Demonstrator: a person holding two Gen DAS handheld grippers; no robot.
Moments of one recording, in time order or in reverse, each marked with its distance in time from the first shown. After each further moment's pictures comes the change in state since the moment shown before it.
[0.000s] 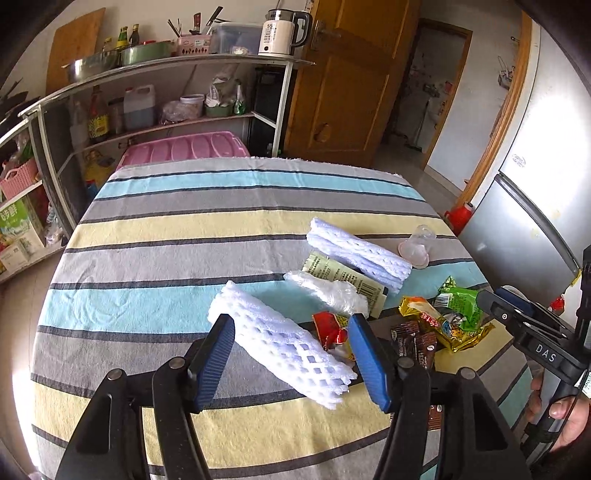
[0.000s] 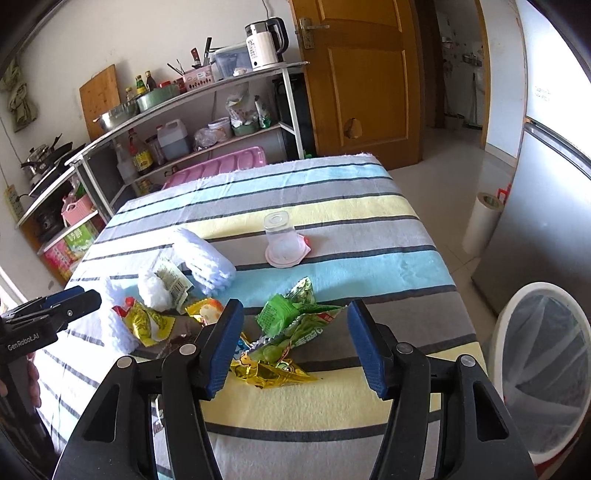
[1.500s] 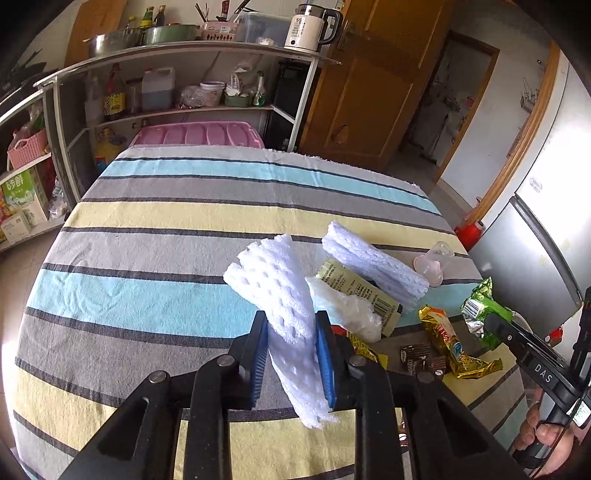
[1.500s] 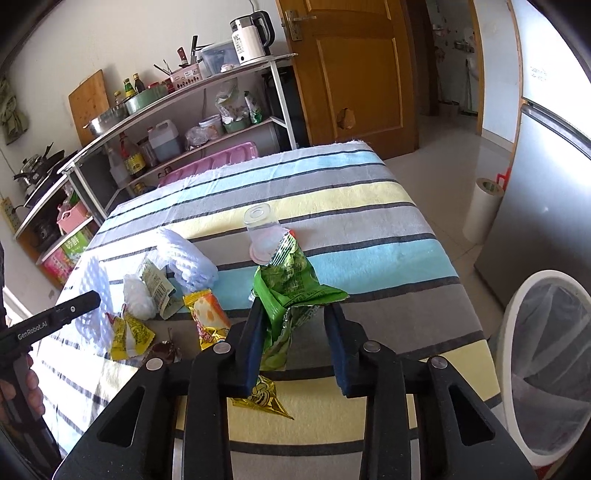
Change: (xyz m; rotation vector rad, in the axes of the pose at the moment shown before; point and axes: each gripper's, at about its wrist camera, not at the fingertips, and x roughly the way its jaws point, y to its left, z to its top) left arm 0.013 0.005 0.010 -0.093 -0.003 0.009; right arm 0.010 -0.017 0.002 0.065 0.008 0.025
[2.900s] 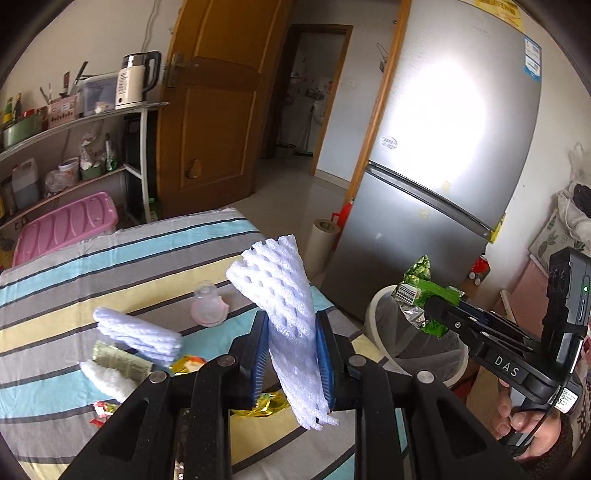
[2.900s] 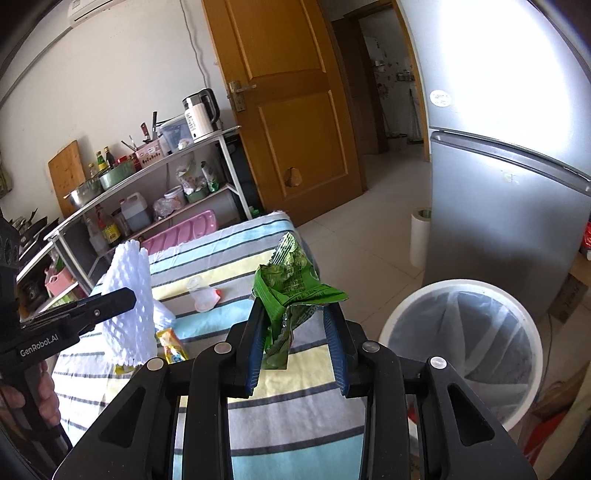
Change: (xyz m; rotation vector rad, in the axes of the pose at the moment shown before) left arm -0.035 -0.200 -0.004 0.389 -0.077 -0.359; right arm -0.127 -0.088 -0.014 0.135 -0.231 -0.128
